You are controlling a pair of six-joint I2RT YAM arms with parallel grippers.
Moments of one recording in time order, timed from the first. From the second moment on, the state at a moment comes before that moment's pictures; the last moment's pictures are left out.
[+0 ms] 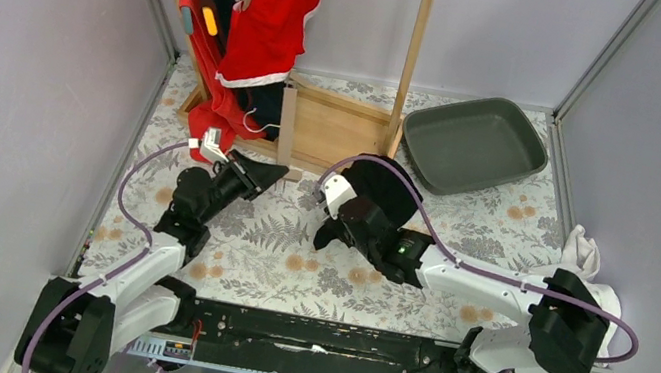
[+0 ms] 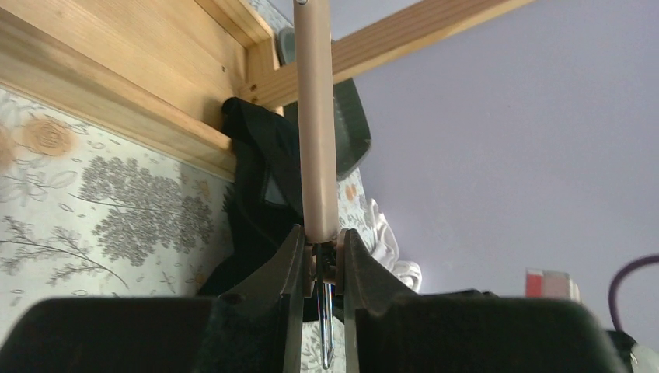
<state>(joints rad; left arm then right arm) -0.24 0.94 0.29 0.62 0.32 -1.09 1.08 1.40 0.86 -0.06 0.38 -0.10</state>
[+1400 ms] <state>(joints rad) -0.28 0.87 0.40 0.44 0.24 -1.00 0.62 1.19 1.51 -0.50 0.48 -0.19</state>
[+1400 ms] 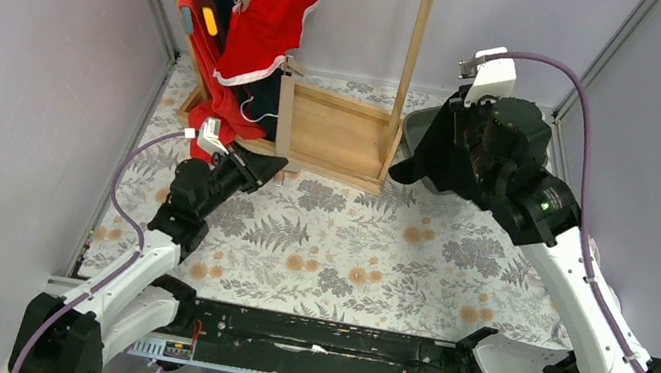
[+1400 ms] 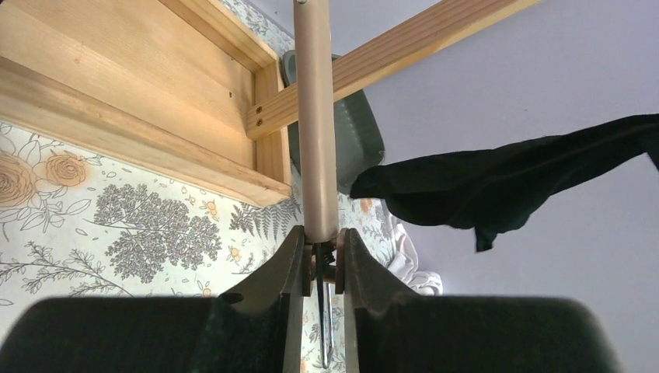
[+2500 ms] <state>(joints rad) -0.28 0.85 0.41 0.37 0.21 -0.96 1.04 1.39 0.84 -0.45 -0.11 0.32</state>
